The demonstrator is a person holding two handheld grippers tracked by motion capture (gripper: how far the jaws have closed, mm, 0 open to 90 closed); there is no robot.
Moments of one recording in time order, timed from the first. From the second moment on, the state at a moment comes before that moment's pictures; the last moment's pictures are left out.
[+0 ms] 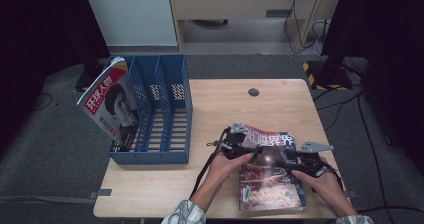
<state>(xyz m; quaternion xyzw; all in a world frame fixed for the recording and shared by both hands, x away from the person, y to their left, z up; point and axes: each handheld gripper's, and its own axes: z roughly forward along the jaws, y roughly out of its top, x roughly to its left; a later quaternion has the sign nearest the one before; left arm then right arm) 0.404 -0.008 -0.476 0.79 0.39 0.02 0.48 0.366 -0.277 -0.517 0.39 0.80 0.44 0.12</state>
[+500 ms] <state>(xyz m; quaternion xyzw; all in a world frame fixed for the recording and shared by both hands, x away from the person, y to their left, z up) 0.405 -0.013 -0.475 0.79 0.38 0.04 0.47 0.365 -0.273 -0.516 0.37 0.80 0.45 0.12</state>
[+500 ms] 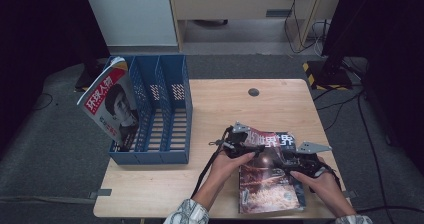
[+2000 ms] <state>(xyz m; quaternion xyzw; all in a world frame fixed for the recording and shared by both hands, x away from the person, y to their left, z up) 0.382 -0.020 -0.422 0.77 0.28 0.10 0.56 0.377 -0.276 -0.519 0.35 0.80 0.49 -0.01</state>
